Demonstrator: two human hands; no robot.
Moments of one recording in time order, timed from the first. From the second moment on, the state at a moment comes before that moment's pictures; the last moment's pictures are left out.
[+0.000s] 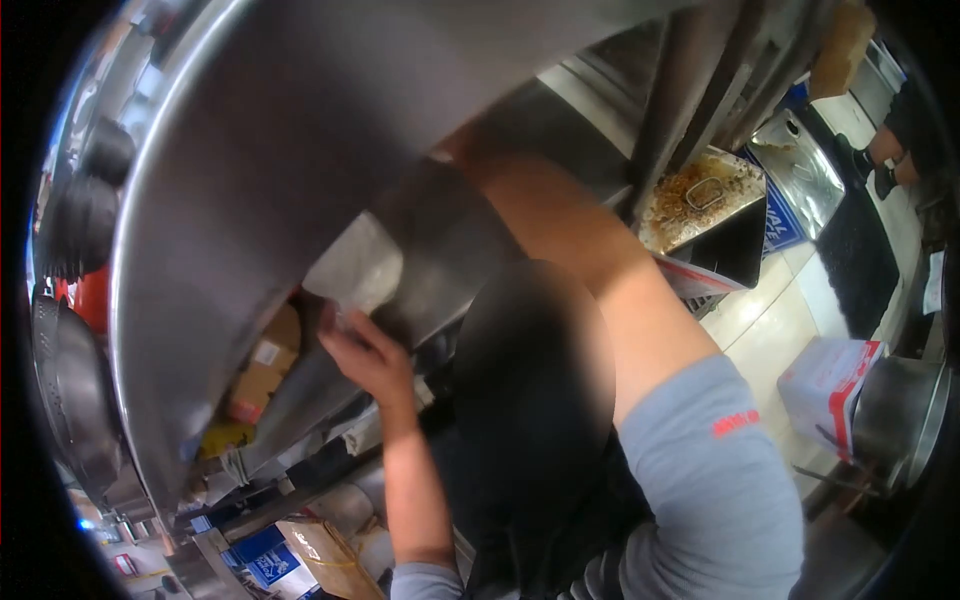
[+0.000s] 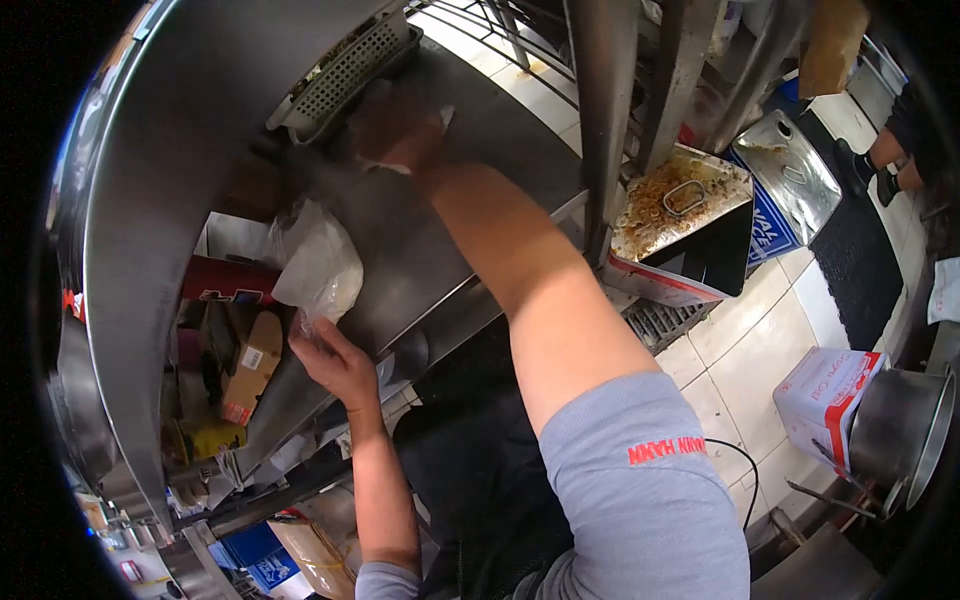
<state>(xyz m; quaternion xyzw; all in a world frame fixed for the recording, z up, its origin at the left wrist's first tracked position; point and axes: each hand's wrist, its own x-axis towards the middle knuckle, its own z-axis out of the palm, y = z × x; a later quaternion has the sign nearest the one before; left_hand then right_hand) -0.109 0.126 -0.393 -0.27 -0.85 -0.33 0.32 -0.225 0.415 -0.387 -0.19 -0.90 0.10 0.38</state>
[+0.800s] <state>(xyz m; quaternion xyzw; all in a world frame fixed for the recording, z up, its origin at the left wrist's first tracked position) -0.111 0.128 -0.395 -0.27 -0.81 -0.41 0.33 -0.064 0.440 -0.410 -0.36 -0.89 0.00 0.26</state>
